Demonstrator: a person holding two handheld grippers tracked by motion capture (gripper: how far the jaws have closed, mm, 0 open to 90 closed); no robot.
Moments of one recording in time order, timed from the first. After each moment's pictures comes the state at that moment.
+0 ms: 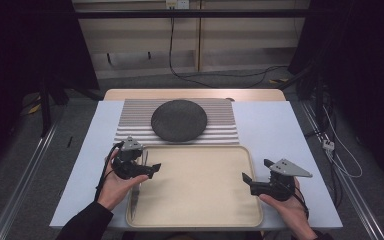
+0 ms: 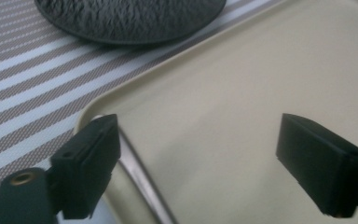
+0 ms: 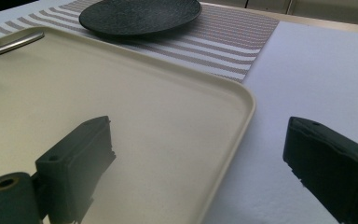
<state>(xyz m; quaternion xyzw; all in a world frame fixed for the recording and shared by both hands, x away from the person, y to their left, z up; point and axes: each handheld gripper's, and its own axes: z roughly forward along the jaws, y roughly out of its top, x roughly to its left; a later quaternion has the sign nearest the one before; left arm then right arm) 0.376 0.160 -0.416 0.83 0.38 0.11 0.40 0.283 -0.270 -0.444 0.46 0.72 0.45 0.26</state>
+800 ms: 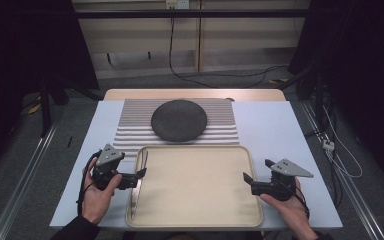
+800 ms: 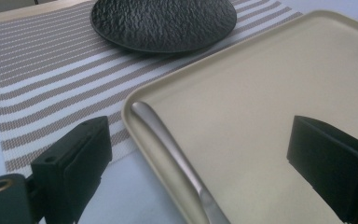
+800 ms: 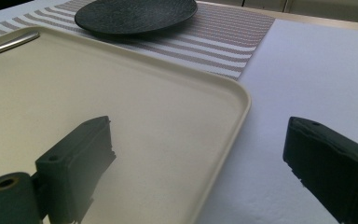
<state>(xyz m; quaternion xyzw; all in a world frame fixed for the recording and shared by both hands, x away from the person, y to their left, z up) 0.340 0.205 -0.408 0.80 0.38 0.17 0.43 0.283 -0.272 -0.445 0.47 0.71 0.45 0.26</state>
